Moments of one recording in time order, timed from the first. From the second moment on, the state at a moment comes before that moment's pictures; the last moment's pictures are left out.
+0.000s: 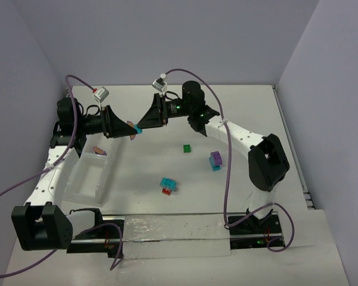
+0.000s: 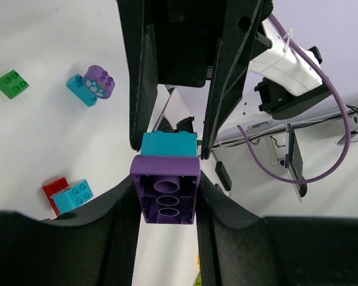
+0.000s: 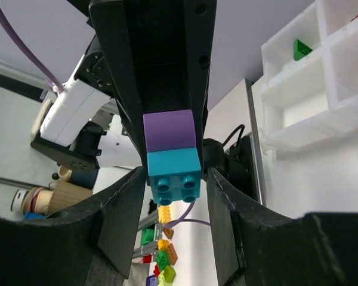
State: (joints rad) left arm -0.02 1.18 0.98 -0.11 1.30 -0.72; right arm 0.65 1.80 1.45 0.37 -1.03 1.03
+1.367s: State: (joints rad) left arm -0.03 1.19 1.00 -0.18 1.12 -0.71; right arm 0.47 1.69 1.19 0.09 -0.80 0.88
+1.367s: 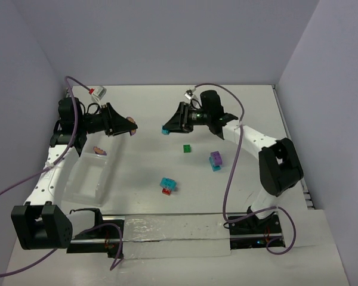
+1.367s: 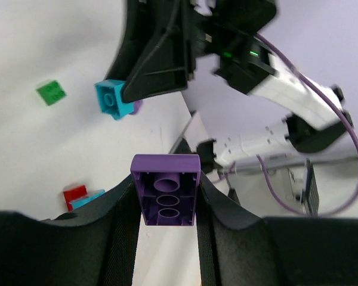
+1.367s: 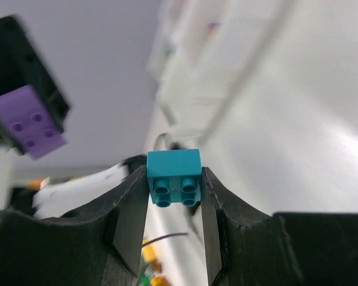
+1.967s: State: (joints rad) left arm -0.01 1.18 1.09 -0.72 0.09 -0.72; right arm 0.45 1.67 1.31 -0.53 0.00 0.52
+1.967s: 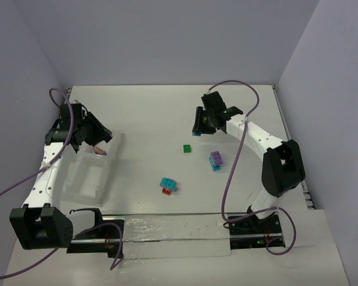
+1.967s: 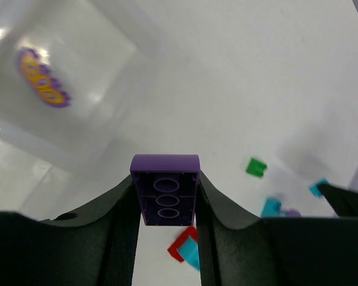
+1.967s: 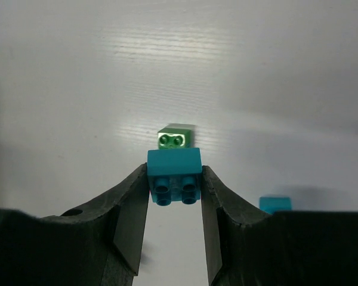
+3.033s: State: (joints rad) left arm -0.01 1.49 1.22 -0.86 -0.36 -0.80; right arm 0.47 1.63 1.27 -0.52 0.23 0.43
